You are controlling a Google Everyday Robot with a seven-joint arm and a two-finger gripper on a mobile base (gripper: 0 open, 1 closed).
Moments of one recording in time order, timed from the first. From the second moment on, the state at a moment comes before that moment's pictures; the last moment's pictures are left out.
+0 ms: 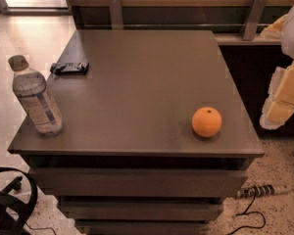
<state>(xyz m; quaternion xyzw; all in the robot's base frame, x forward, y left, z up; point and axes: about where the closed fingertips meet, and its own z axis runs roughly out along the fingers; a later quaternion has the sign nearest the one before) 0.438 -0.214 0.987 -0.60 0.78 -0.05 0.18</state>
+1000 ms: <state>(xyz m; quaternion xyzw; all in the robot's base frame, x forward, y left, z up) 0.449 -0.214 0.949 -0.60 0.76 0.04 0.24</state>
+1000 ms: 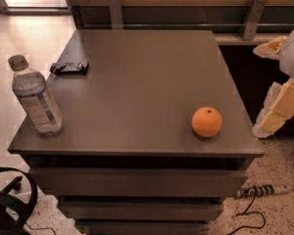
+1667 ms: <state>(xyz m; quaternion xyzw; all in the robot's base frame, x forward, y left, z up) 0.466 -0.202 0.898 -0.57 0.73 0.15 0.35</state>
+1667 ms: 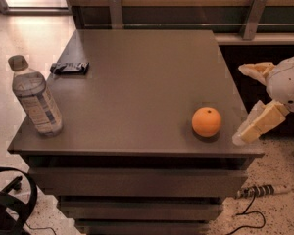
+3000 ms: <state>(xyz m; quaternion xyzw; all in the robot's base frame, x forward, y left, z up) 0.472 -0.165 0.848 -0.54 0.70 0.23 0.41</state>
